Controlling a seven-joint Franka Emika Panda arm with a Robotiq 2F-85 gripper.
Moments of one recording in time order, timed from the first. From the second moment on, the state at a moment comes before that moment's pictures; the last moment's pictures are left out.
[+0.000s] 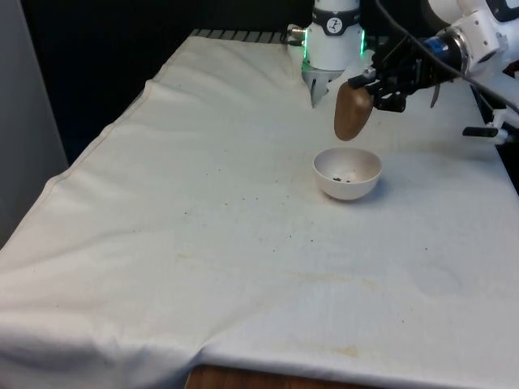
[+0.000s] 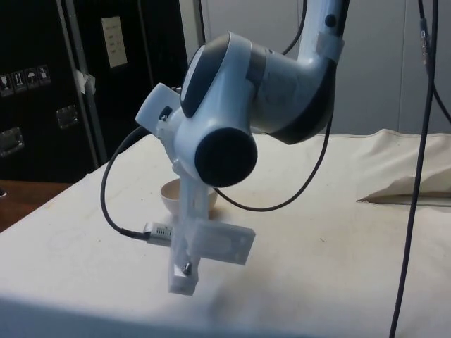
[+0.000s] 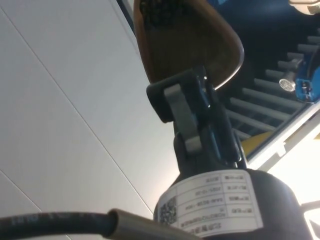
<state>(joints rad) 0.06 0.50 0.53 -2.20 -1.69 1.47 1.04</state>
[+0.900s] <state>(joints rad) 0.08 0.56 0.57 -2.17 -1.73 1.31 0.94</state>
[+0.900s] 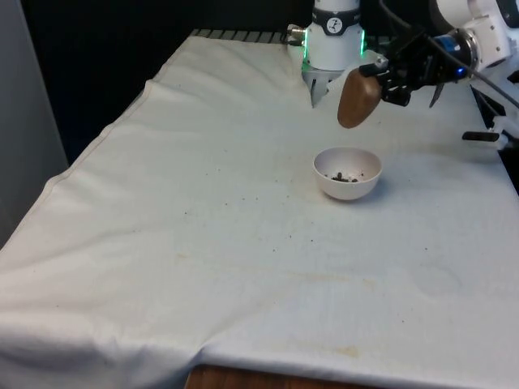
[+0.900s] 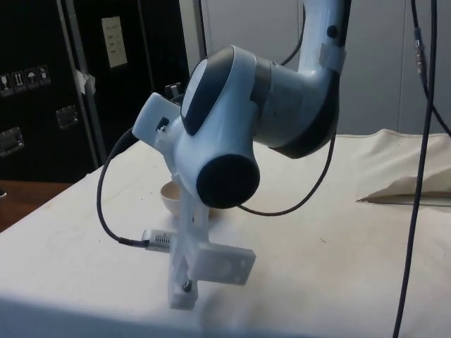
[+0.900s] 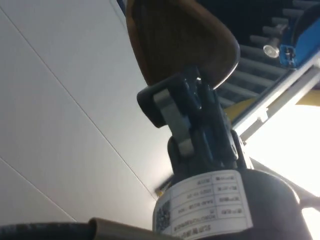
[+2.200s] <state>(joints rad) 0.05 0.56 0.59 -2.16 -1.75 1.28 0.95</state>
